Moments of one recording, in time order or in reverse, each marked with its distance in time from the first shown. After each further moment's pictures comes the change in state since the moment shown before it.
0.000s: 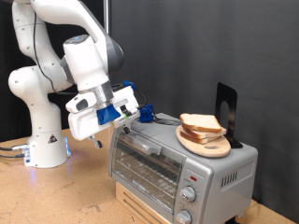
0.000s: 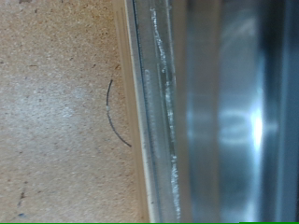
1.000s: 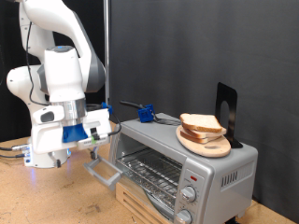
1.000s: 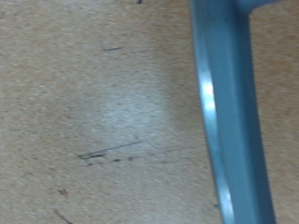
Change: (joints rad) arm -0.238 0.155 -0.002 0.054 -0.349 0.055 0.122
